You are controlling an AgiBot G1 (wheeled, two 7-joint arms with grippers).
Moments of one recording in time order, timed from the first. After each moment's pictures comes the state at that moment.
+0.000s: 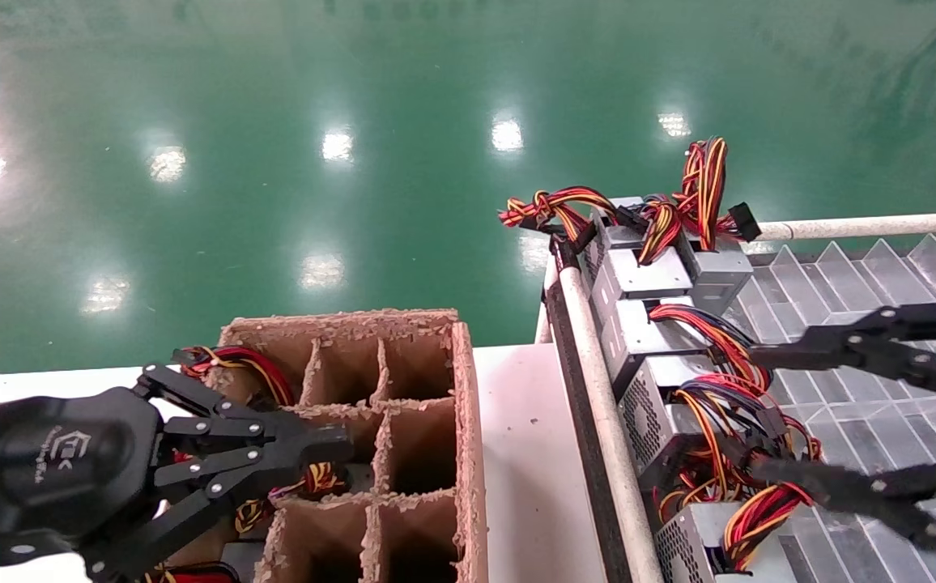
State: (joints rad) left arm -1.11 0.56 0.41 -1.26 0.64 1.45 -0.12; right arm 1.90 -0.19 -1.21 1.20 -0.55 -1.52 0.00
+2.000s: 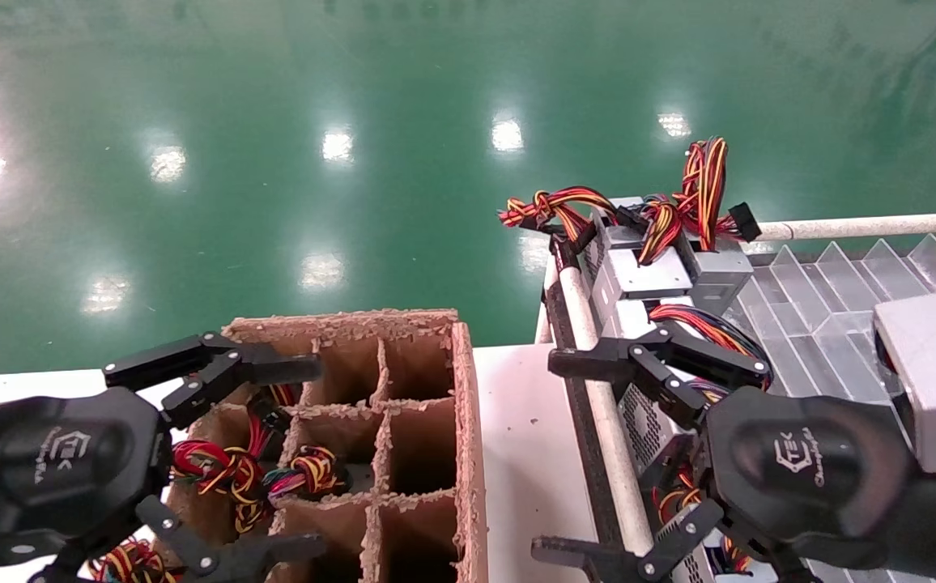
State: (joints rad) left arm -1.11 0.56 0.41 -1.26 0.64 1.45 -0.12; right arm 1.05 -0.62 -0.26 1.29 -0.74 -1.50 0.19
